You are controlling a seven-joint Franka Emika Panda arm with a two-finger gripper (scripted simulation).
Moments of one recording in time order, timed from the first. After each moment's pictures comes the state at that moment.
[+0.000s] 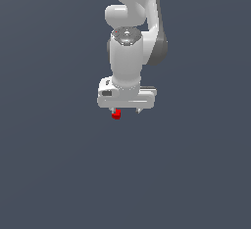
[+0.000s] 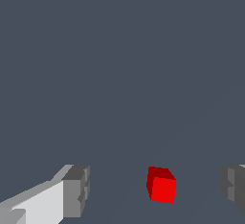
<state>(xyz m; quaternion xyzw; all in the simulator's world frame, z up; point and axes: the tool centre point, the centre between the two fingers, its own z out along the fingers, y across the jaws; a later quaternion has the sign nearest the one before) 0.011 0.002 0.192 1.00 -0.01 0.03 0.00</state>
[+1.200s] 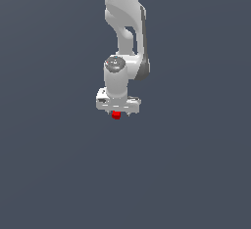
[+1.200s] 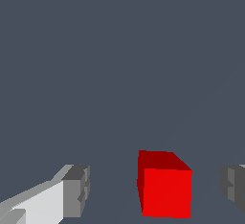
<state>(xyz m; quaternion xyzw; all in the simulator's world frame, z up) -0.057 -0.035 0.077 1.00 -0.06 0.01 0.00</state>
